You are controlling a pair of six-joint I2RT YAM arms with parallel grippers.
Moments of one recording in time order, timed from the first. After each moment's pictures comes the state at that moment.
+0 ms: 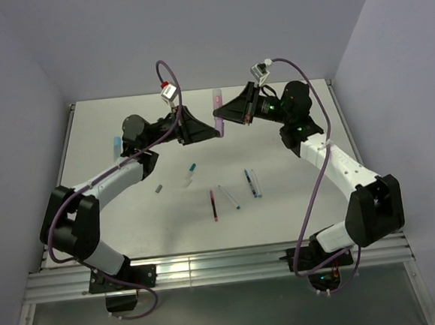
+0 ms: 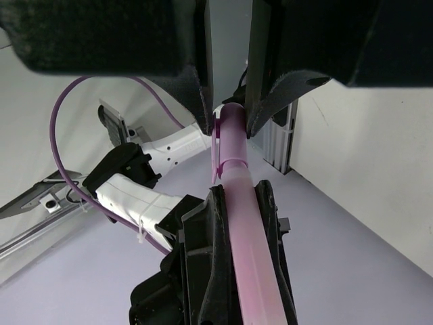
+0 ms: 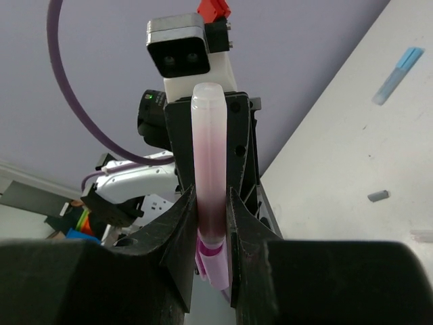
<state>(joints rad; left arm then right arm) -0.46 1.56 1.01 0.97 0.99 -1.27 0.33 1.41 1.11 0.45 -0.89 1.15</state>
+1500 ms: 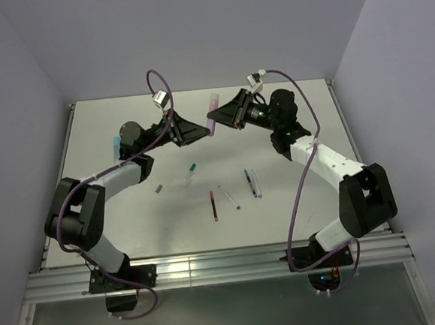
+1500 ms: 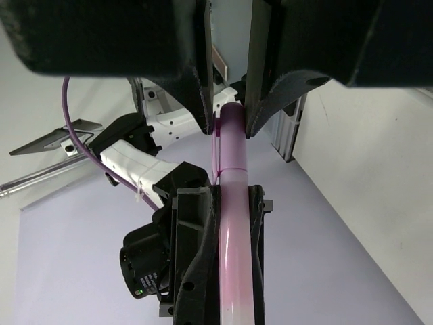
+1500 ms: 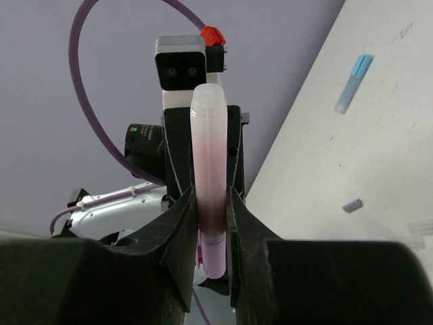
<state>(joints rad) -0.38 1.64 0.91 1.11 0.93 -1.46 0.38 1.48 1.04 0.50 -0.72 1.16</state>
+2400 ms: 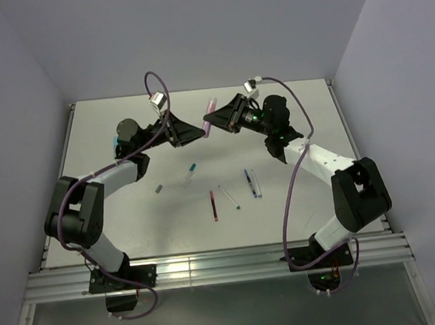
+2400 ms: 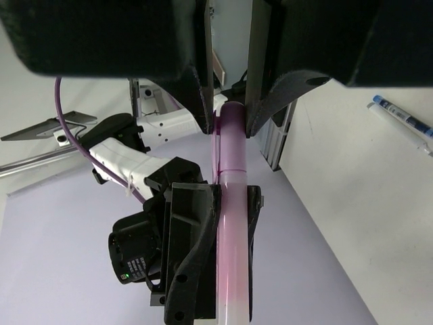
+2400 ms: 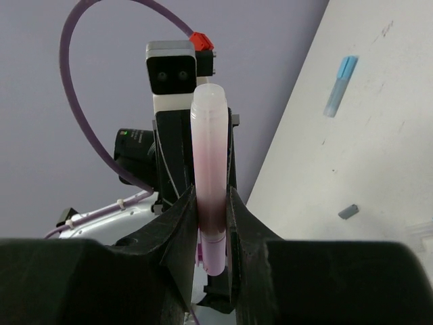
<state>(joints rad) -0.33 1.65 0.91 1.02 0.98 -1.42 0.42 1.53 1.01 0.55 -0.62 1.17</state>
